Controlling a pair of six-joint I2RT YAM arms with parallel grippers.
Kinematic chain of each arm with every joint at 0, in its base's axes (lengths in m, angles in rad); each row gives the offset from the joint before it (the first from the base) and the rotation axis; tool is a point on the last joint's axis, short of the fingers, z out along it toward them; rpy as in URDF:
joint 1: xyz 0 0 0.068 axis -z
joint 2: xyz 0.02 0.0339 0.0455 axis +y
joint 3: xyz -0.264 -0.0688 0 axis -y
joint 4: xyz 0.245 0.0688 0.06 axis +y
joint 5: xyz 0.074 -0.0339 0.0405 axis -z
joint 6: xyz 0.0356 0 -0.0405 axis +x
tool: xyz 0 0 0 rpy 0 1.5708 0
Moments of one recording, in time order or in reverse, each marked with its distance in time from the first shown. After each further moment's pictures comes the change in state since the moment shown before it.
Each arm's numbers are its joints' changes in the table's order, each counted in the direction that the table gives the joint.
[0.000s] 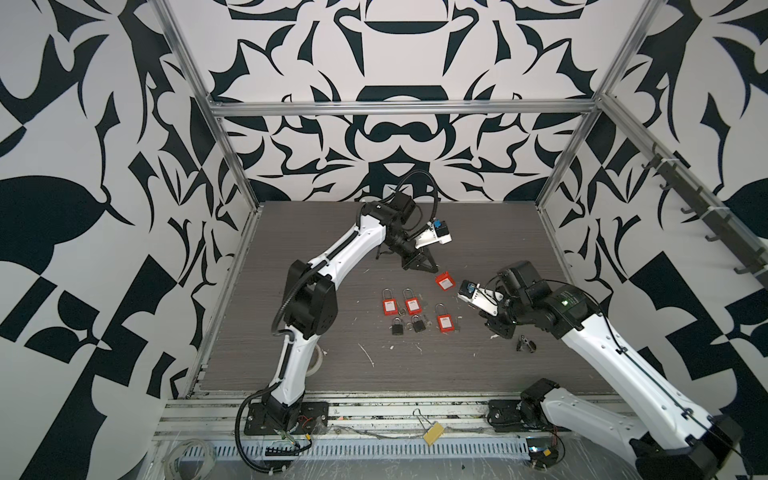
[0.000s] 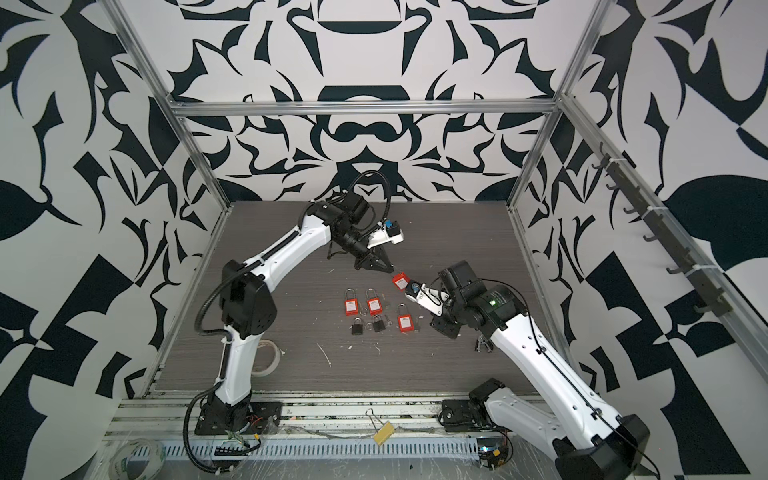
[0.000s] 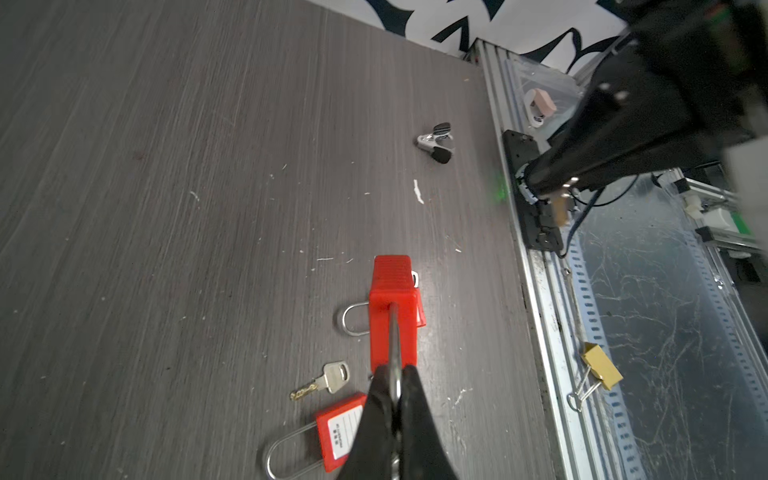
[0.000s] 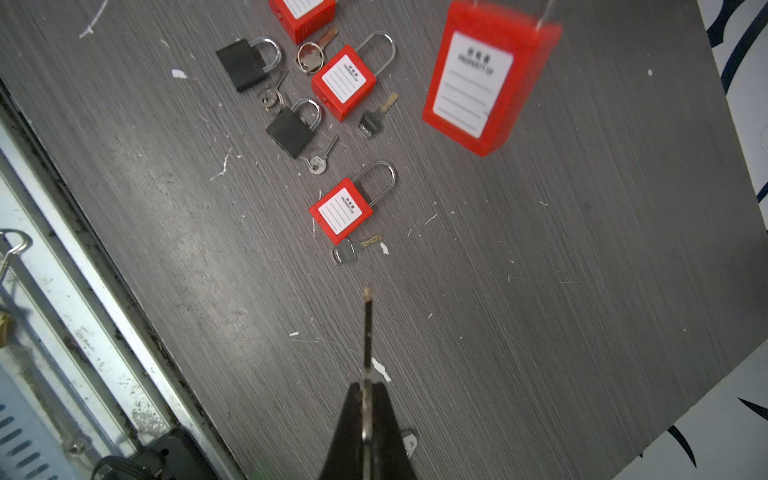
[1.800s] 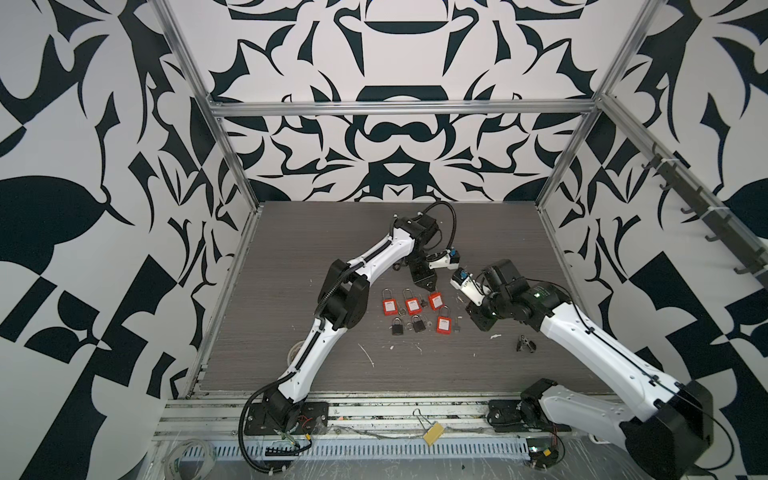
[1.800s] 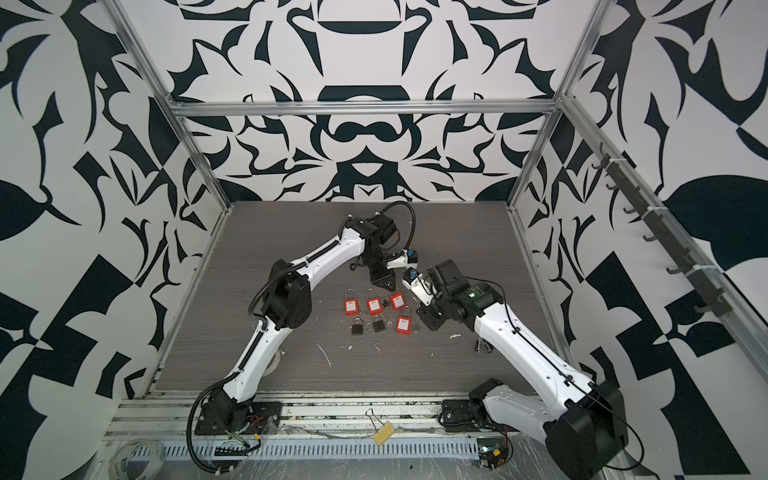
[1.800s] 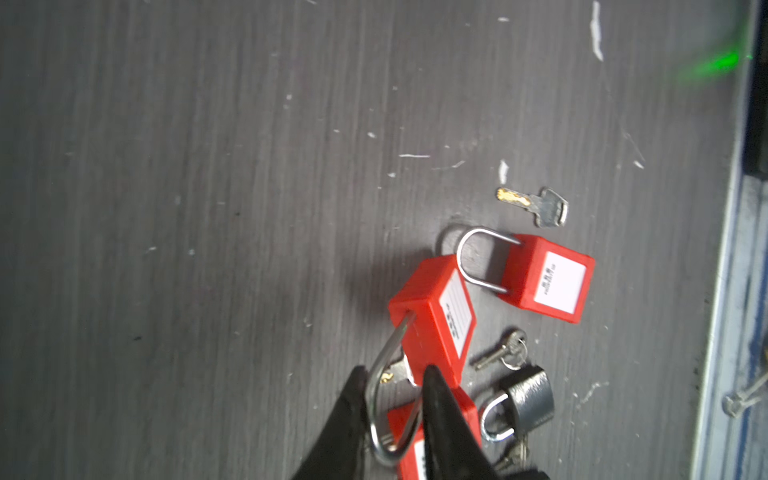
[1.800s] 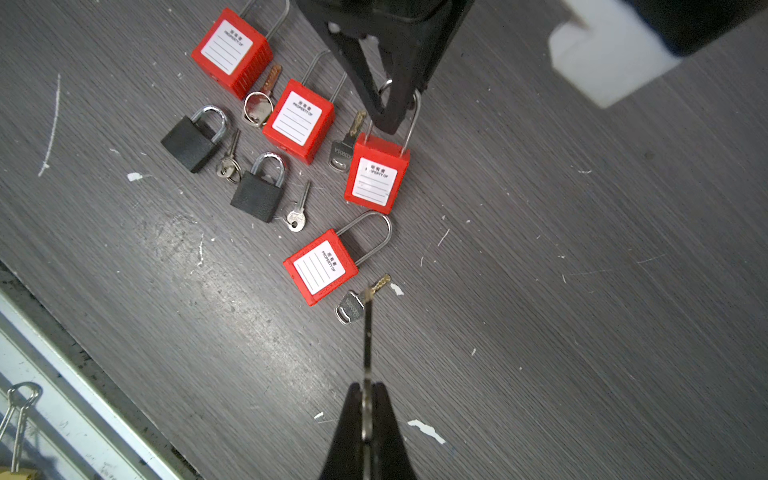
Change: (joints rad) left arm 0.102 0.303 0.202 0.076 -0.392 -0.021; right arm 0.000 0.116 -0.105 -0.232 -0.019 0.299
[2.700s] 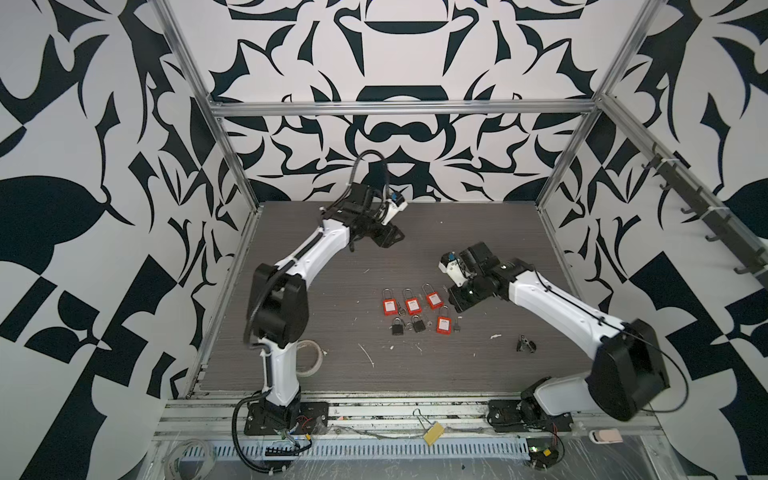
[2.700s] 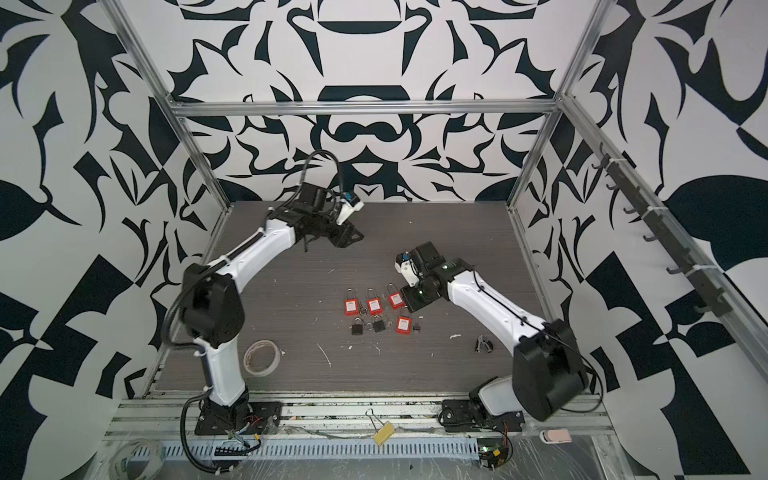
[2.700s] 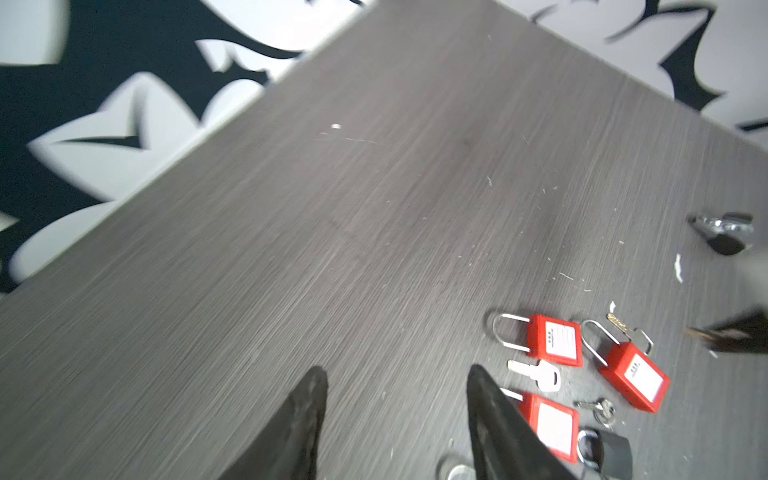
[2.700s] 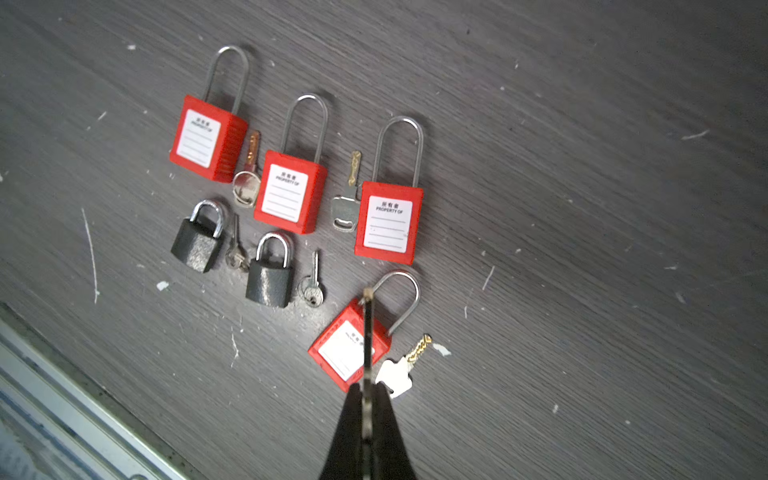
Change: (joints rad) left arm -0.298 -0.576 -0.653 -0.708 0.017 -0.366; right arm 0.022 0.348 0.165 -0.059 -0.091 0.285
